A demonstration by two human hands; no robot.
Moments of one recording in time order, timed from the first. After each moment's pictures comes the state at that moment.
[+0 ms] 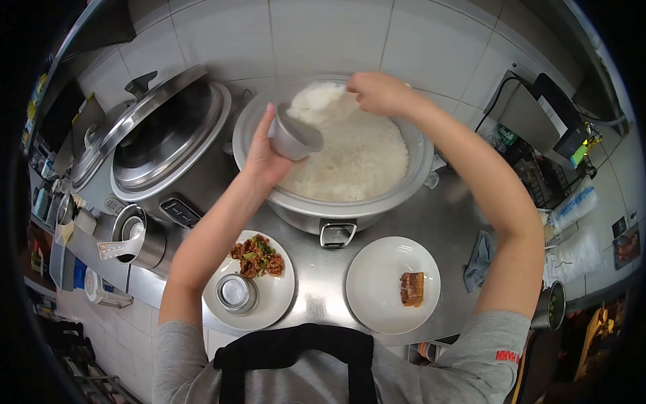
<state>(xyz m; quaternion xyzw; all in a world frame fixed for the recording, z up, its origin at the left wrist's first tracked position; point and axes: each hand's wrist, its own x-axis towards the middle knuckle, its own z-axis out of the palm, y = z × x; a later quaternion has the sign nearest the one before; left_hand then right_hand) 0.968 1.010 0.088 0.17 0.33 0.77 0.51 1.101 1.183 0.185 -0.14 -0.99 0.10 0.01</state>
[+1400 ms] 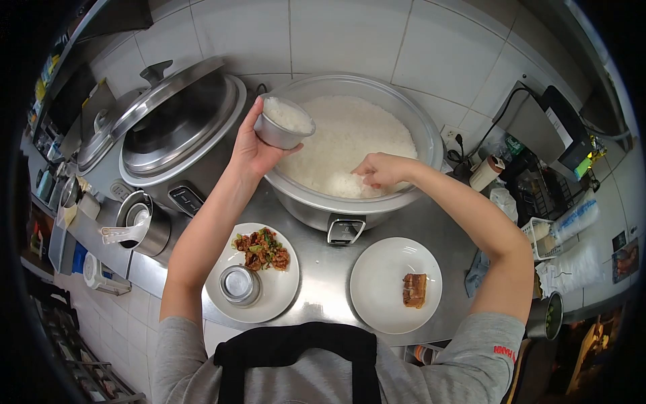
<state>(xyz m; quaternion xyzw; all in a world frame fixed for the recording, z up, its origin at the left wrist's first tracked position) 0.939 0.977 0.098 0.11 0.26 0.81 0.51 1.128 1.171 0.074 -0.09 -0.92 0.32 -0.19</state>
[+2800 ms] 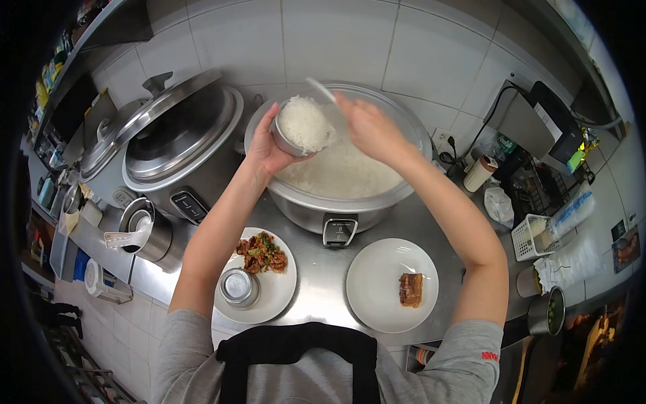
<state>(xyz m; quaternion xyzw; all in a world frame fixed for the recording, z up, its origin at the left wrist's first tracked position) 0.955 0.998 0.098 0.18 0.28 0.75 0.57 1.127 1.114 0.157 -0.13 -0.96 0.07 0.25</state>
